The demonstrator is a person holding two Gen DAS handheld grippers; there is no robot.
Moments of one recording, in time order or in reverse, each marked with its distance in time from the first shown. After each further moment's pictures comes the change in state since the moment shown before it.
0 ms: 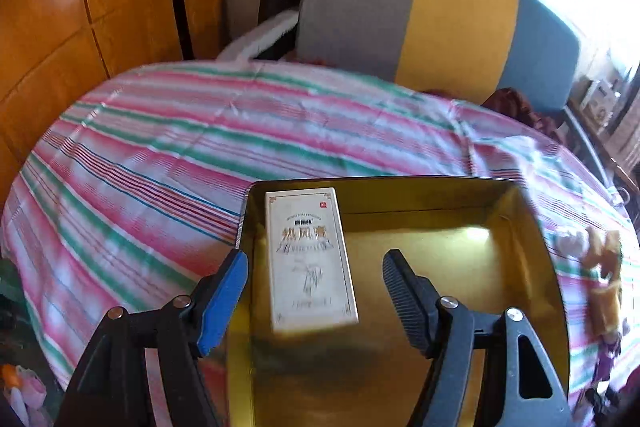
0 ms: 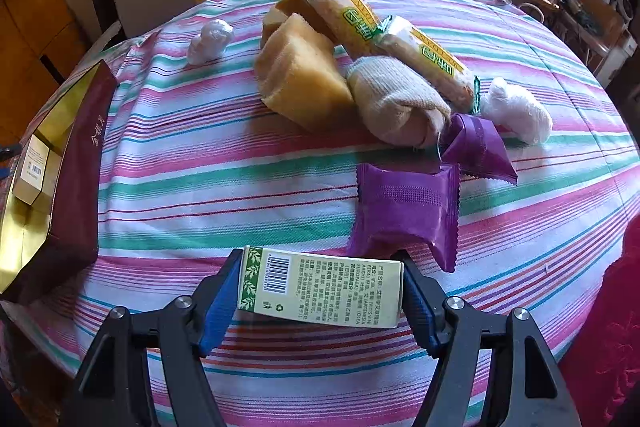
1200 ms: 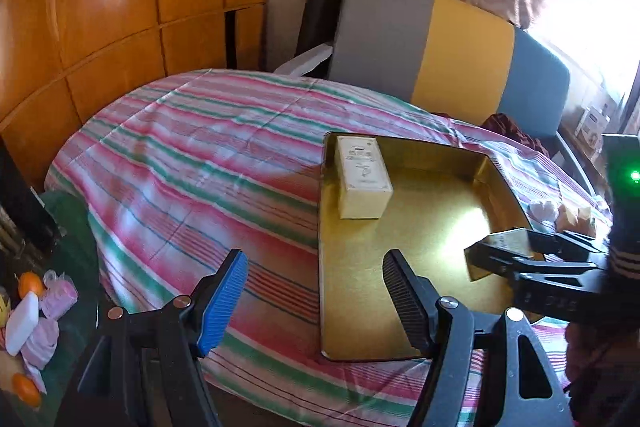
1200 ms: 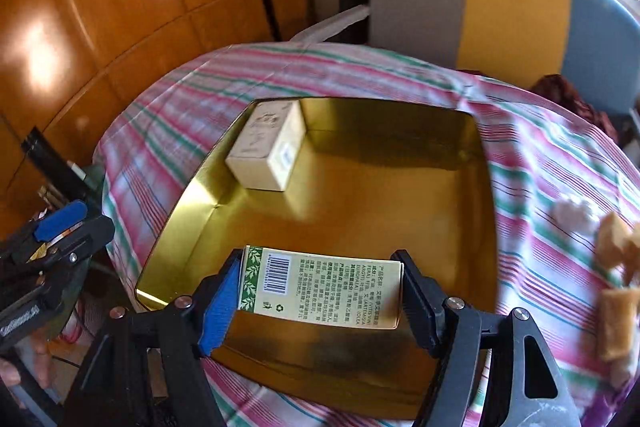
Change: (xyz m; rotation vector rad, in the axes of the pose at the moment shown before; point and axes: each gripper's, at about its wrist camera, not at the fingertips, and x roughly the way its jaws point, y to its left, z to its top) left arm -0.105 0.052 -0.109 -0.115 -0.110 0.029; right arm -0.037 0.301 0.026 -0.593 -0.082 0.452
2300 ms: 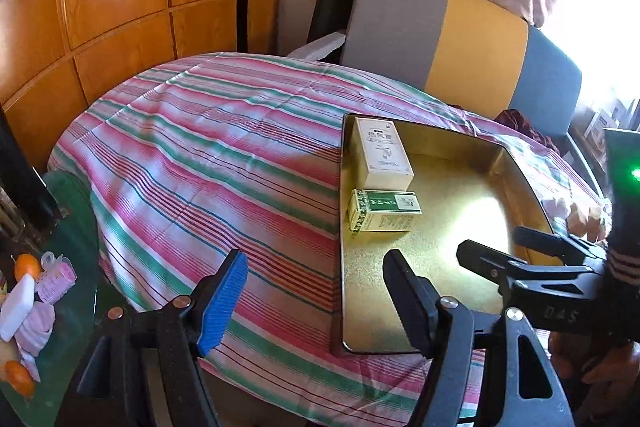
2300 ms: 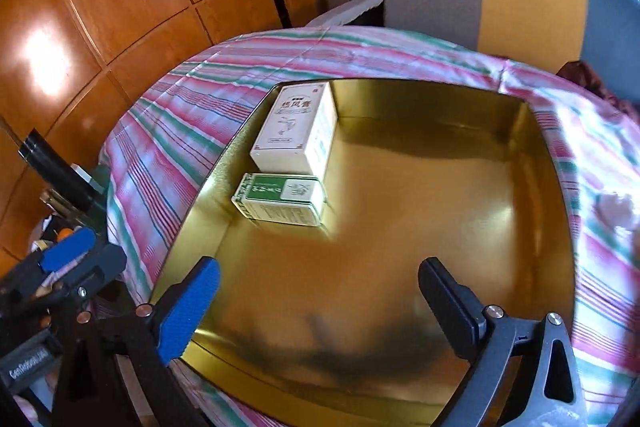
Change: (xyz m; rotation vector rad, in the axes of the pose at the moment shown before) left arm 0.011 0.006 -0.013 -0.011 0.028 0.013; right arm 0.033 0.021 0.000 0.034 0.005 0.035
